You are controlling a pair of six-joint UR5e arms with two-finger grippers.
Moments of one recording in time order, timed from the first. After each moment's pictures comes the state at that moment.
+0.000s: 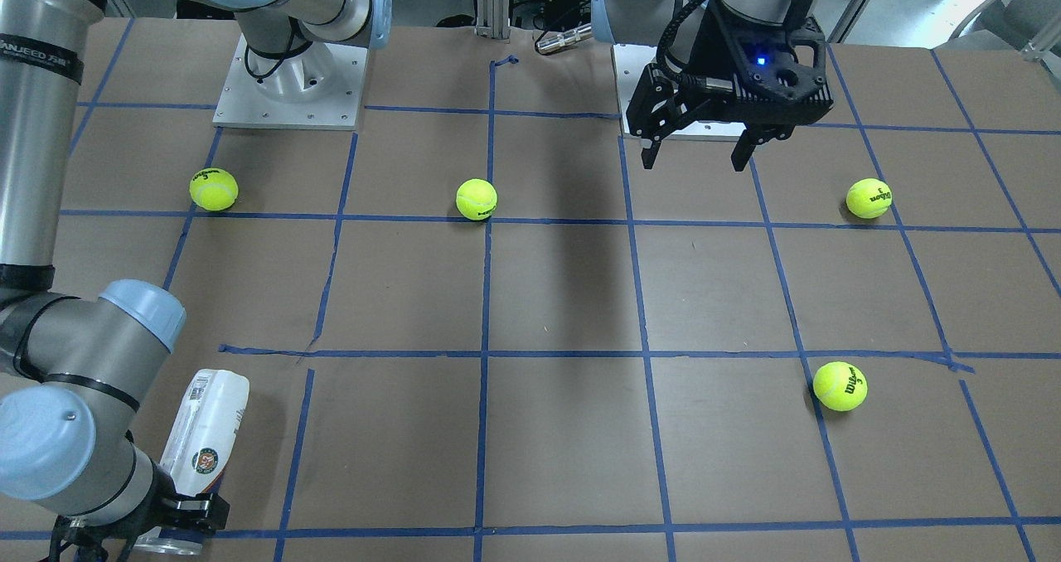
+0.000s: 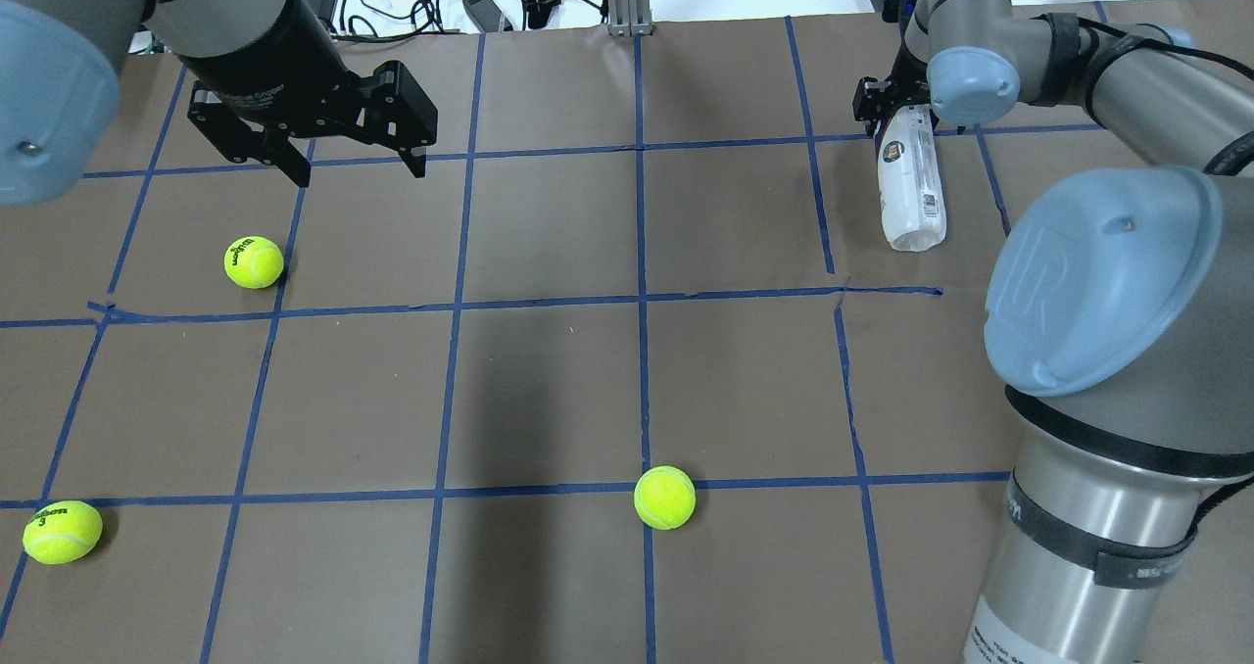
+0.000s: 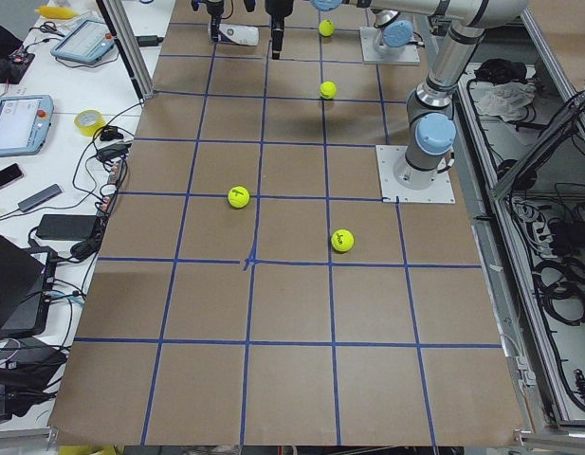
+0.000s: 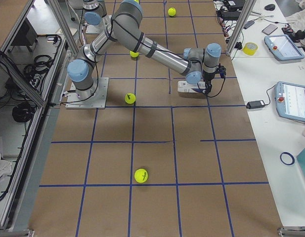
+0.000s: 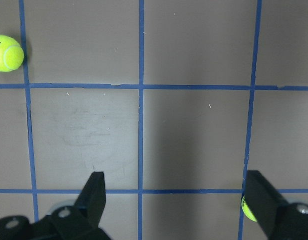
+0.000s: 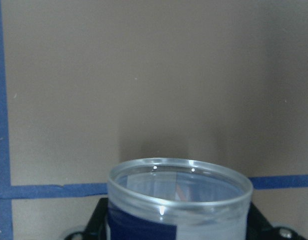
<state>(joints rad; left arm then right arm) -1.64 -1.55 -1.53 -1.54 1.55 -0.10 1.43 -0.79 1.28 -2.19 -1.62 -0.15</state>
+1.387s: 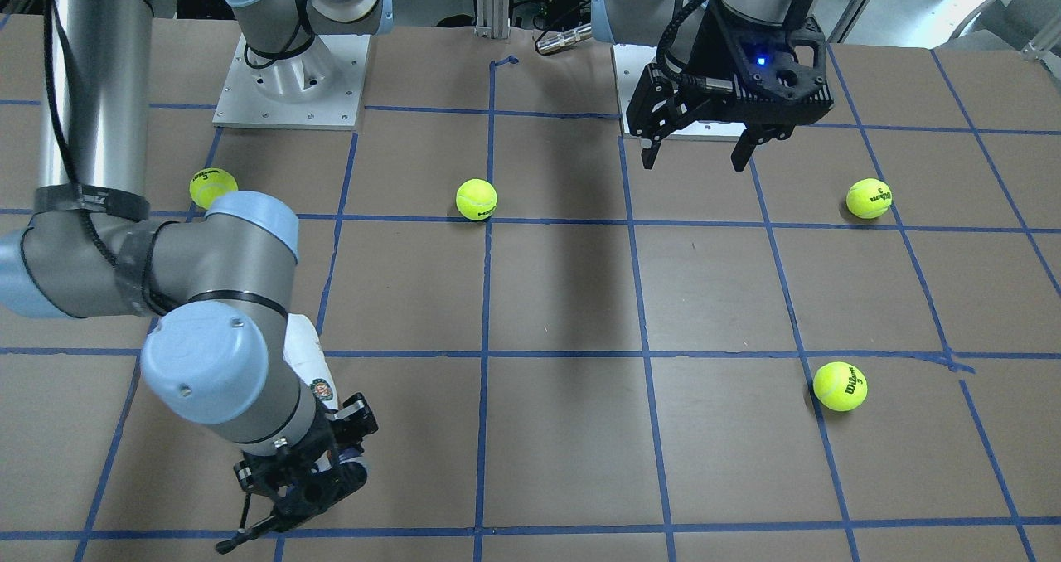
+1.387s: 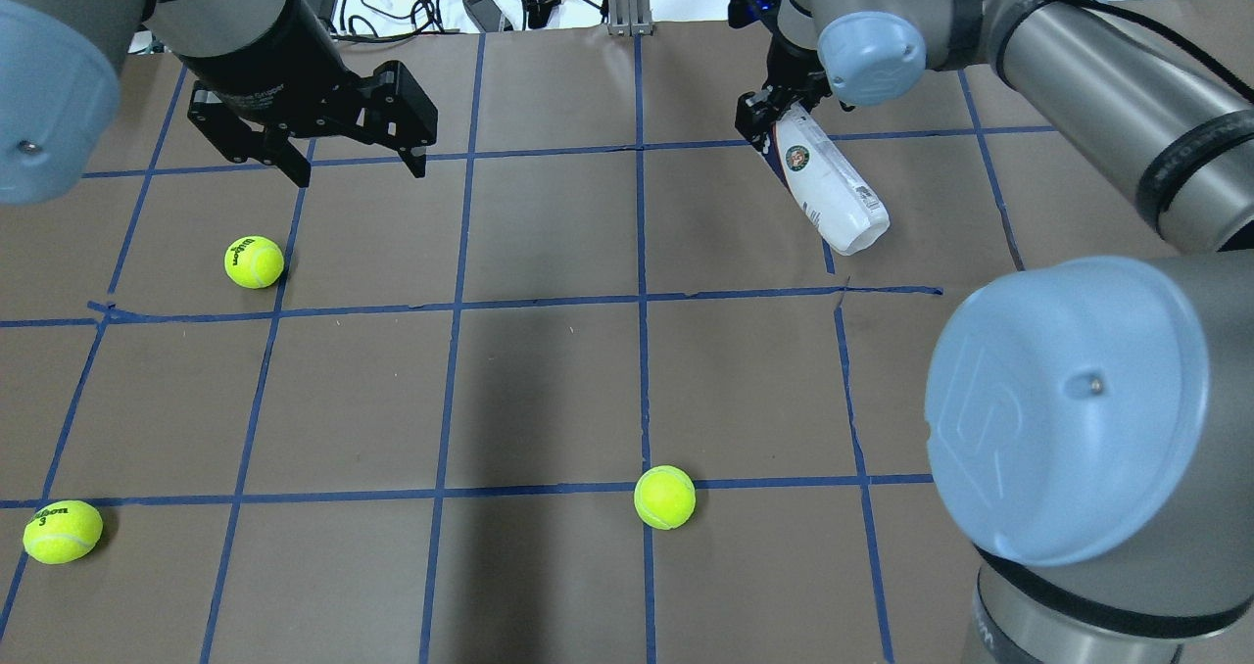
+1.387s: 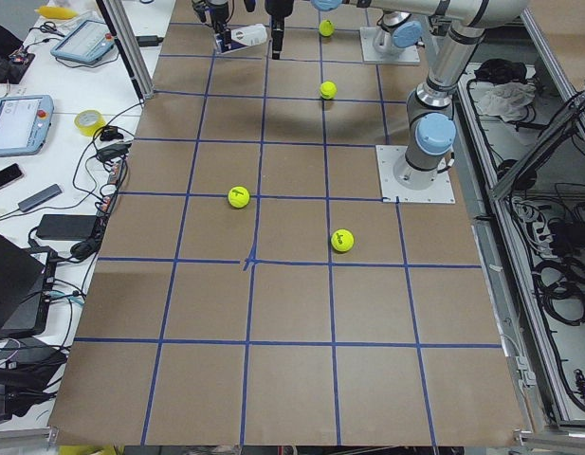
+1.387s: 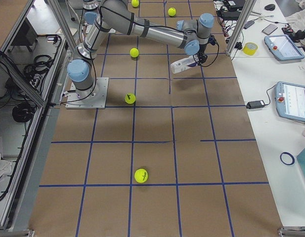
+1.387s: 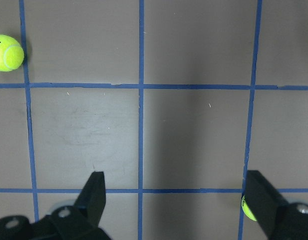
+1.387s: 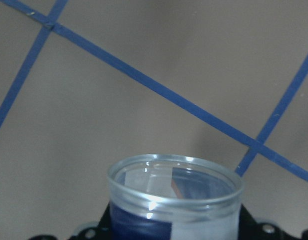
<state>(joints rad) -1.64 -1.55 -1.53 -1.54 1.55 -0.10 1.67 -0.92 1.28 -1.98 -1.53 -0.53</state>
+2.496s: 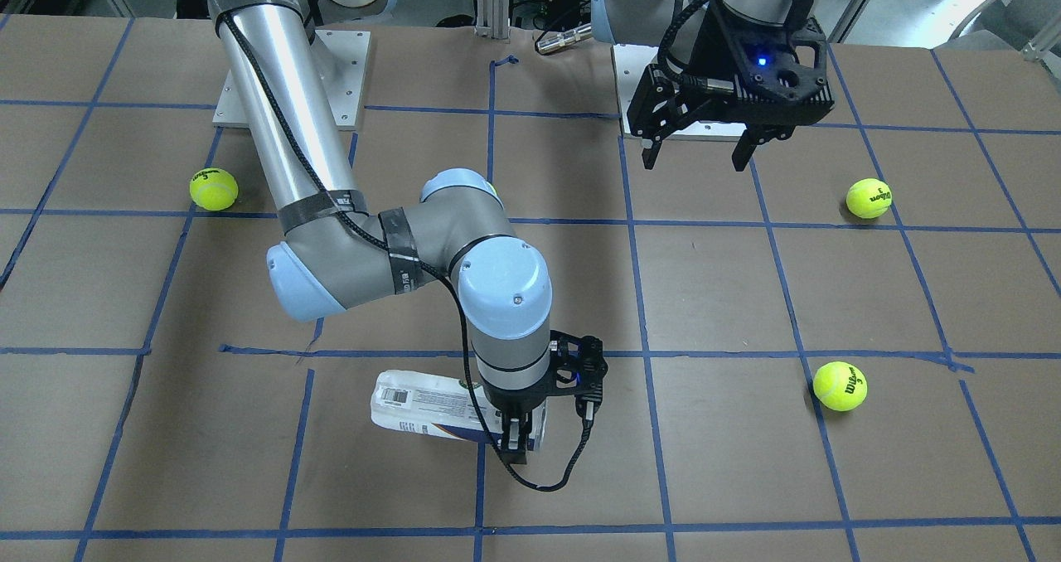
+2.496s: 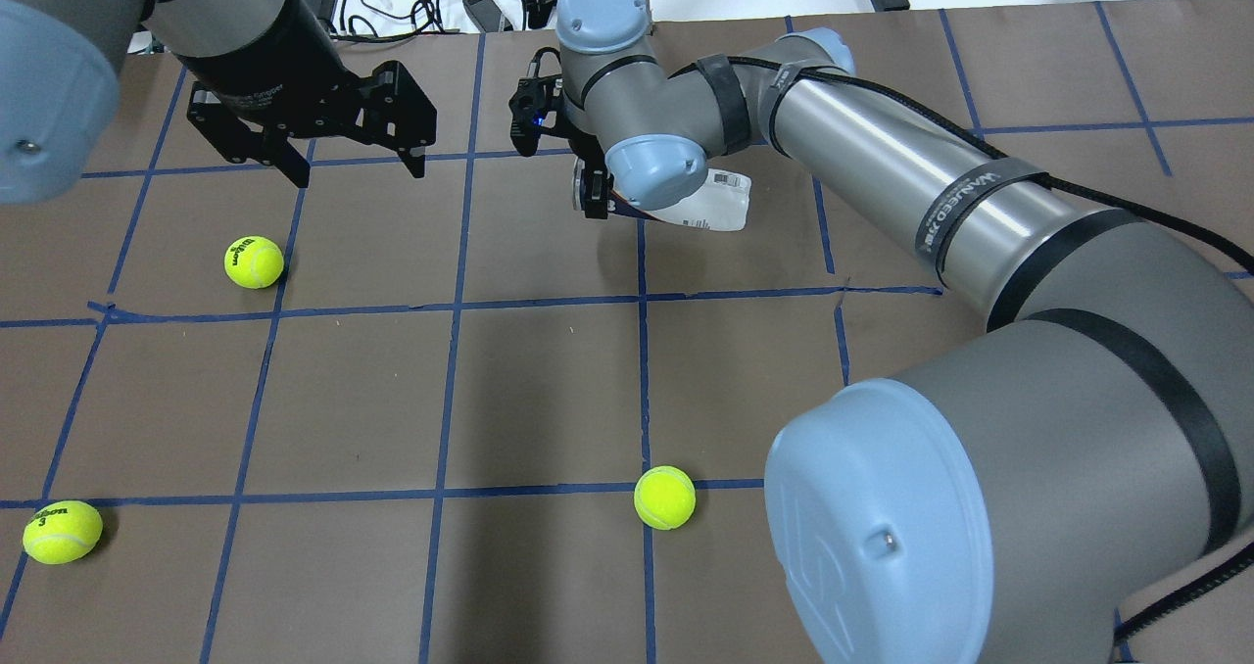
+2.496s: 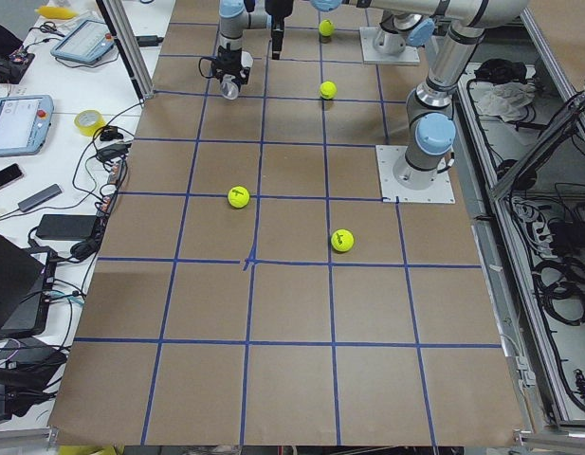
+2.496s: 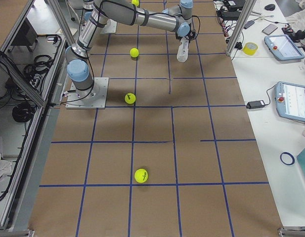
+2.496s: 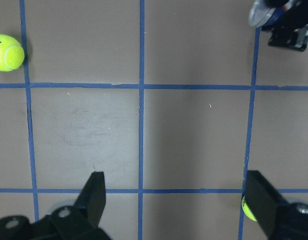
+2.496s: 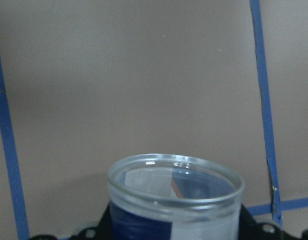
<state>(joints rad) -1.64 -1.55 -1.53 -1.55 1.55 -0.10 1.96 -0.84 1.27 -2.17 -1.53 -1.12</state>
